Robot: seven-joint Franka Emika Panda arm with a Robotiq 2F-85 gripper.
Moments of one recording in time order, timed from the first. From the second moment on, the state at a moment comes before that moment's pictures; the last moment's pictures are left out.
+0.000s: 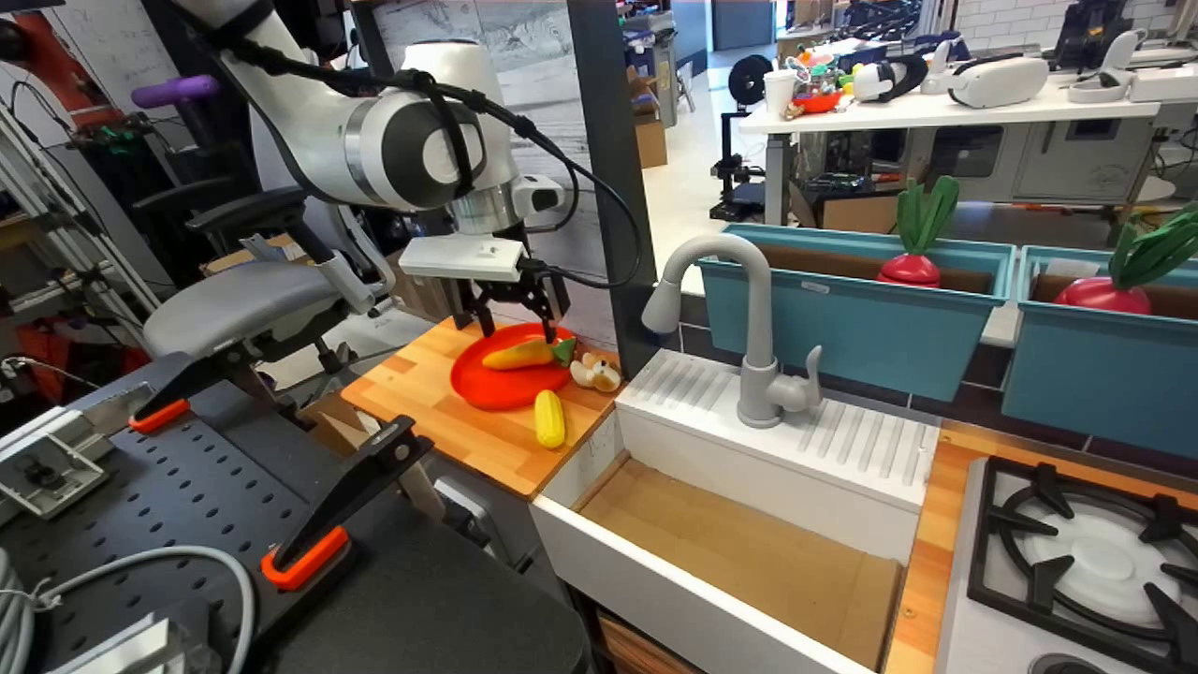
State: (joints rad) arm 0.01 1.02 0.10 -1.73 -0.09 2.75 -0.21
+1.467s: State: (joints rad) arm 0.04 1.11 0.08 -1.65 -0.09 2.73 -0.21
